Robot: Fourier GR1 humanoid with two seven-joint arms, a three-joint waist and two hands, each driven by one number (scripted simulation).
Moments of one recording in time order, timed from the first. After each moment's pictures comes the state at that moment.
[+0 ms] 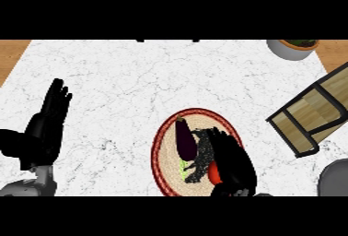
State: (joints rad) left arm -0.07 0.27 -0.05 -1.69 0.09 0.28 0.16; right arm -0.11 -0.18 0.62 -1.65 0.85 0.20 0.78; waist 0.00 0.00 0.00
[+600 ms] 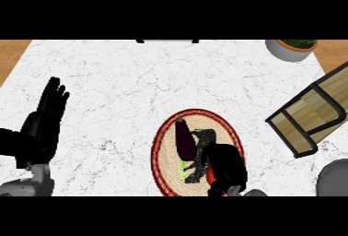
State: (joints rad) left arm -0.08 0.25 0.00 -1.68 0.08 0.22 0.16; right arm -0.12 -0.14 0.62 -1.50 0.96 0.15 0.63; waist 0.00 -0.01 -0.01
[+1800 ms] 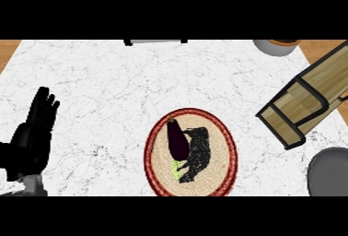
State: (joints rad) left arm 0.00 0.24 0.04 -1.72 0.07 0.23 0.14; right arm 0.43 -1.03 -0.01 -1.68 0.15 0.08 -0.61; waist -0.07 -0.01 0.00
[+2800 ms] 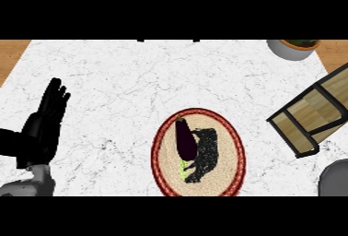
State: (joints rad) left arm -0.08 0.22 0.03 -1.68 0.06 0.18 0.15; right arm 0.29 -1.11 -0.54 -1.51 -0.26 0.37 -0.38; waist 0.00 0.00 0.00
